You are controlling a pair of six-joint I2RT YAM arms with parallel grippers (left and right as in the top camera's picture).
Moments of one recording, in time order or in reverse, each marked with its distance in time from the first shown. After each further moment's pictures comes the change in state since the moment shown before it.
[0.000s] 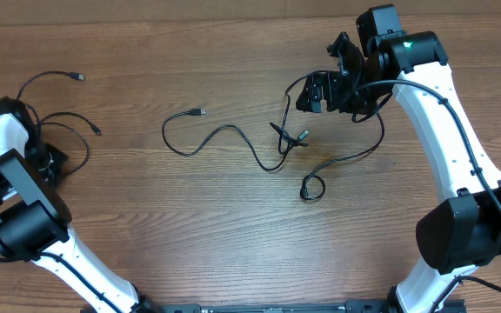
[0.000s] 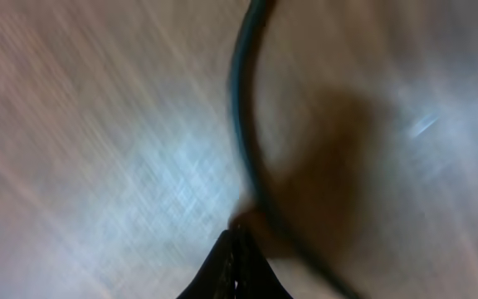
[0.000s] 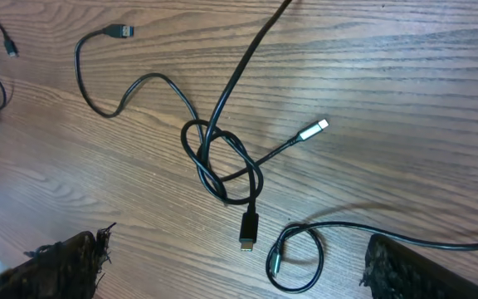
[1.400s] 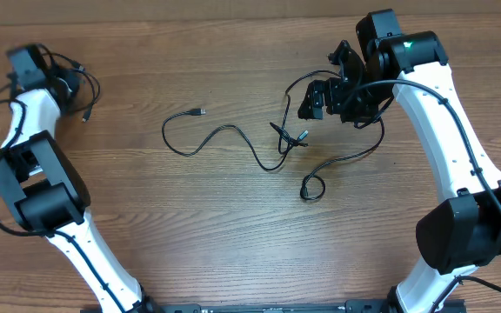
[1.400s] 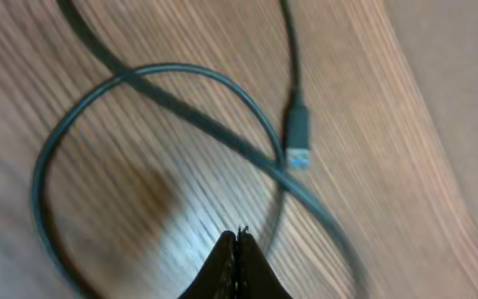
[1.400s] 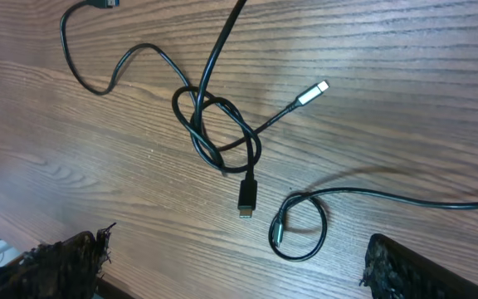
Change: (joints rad) left arm -0.166 0.121 0.167 0.677 0.330 -0.275; right arm 0.000 0.000 0.000 -0.082 0.000 0.010
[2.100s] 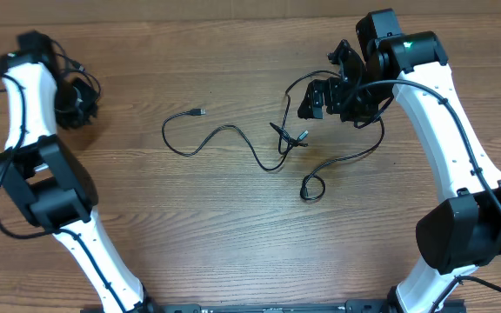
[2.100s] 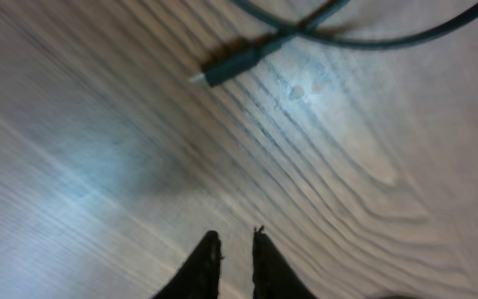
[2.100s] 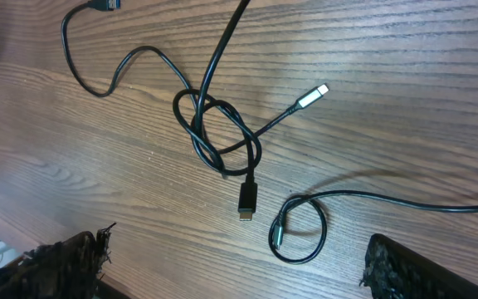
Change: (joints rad) left arm -0.074 0.000 0.237 -0.838 -0.024 0.187; right arm 0.000 0.000 0.000 0.006 0.000 0.000
